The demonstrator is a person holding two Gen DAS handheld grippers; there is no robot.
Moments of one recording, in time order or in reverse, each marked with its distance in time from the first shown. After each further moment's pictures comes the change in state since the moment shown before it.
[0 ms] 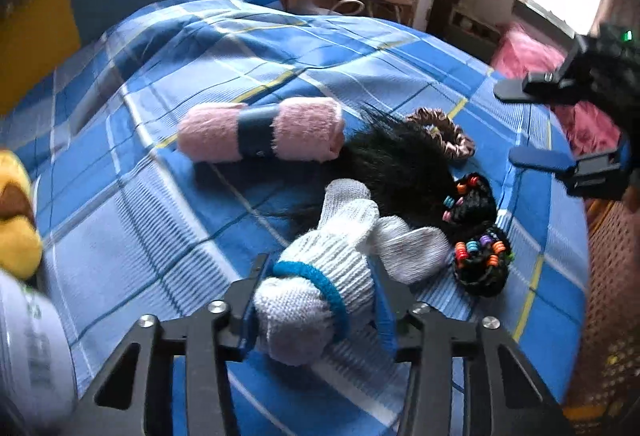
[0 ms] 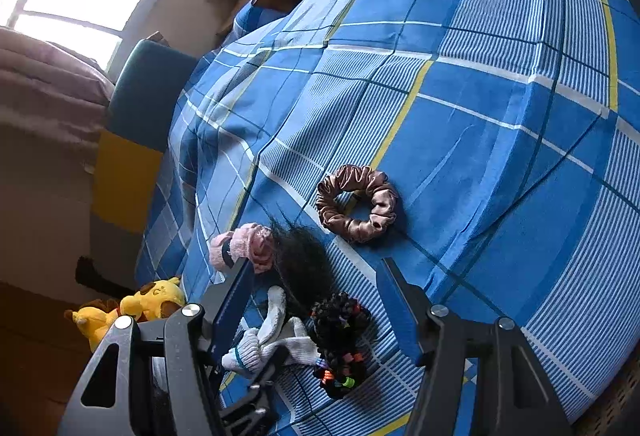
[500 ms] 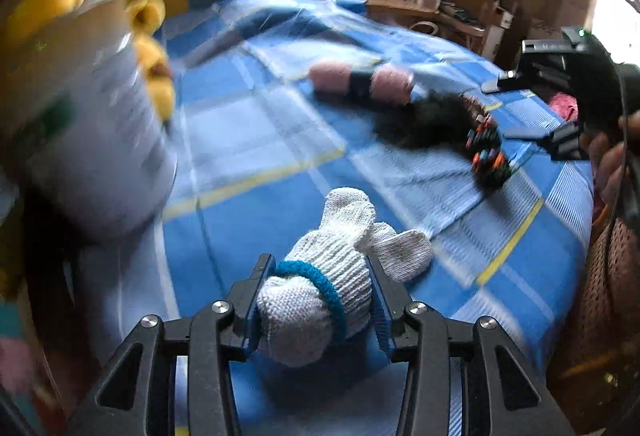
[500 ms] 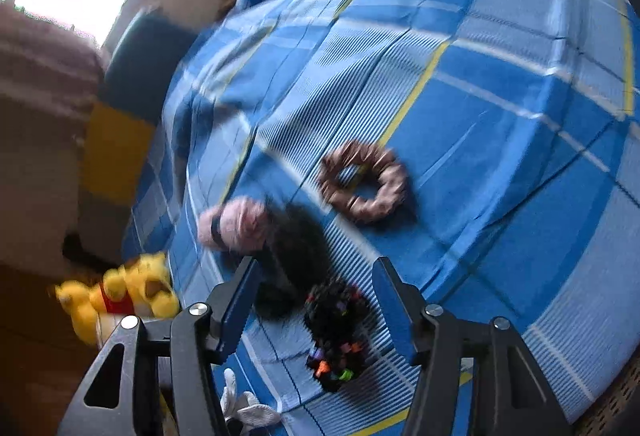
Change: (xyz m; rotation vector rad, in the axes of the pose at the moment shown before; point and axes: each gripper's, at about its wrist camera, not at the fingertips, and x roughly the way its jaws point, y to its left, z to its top) left arm -0.082 0.014 -0.117 -0.221 -0.034 0.187; right arm 0.028 0.017 -0.011 -0.111 0.126 -0.055
